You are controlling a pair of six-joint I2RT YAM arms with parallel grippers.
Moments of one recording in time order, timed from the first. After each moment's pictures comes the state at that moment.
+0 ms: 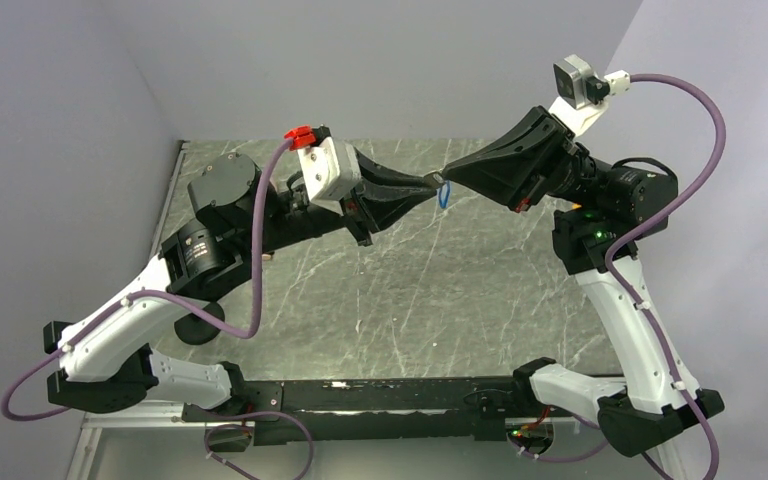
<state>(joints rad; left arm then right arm) -1.14 1.26 1.78 -0.23 0.19 0.11 0.39 1.10 1.46 0.59 -1.00 1.19</state>
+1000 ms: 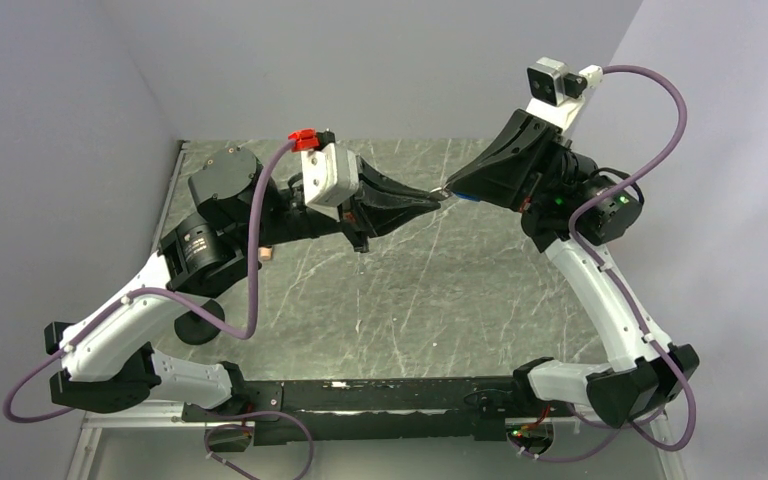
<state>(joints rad) -1.11 1.27 1.82 -0.27 0.34 0.08 0.39 1.24 1.39 1.22 -1.03 1.74</state>
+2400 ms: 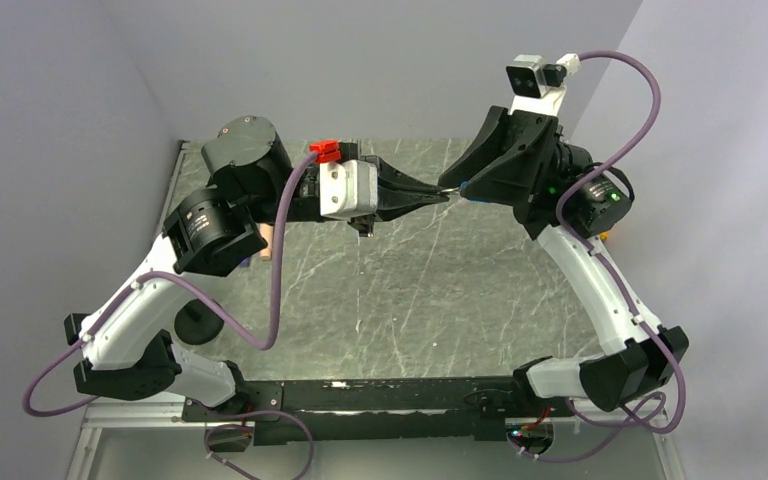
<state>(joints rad) -1.06 1.41 2.05 -0.45 0.53 0.37 0.38 1.33 1.44 1.40 -1.05 2.07</state>
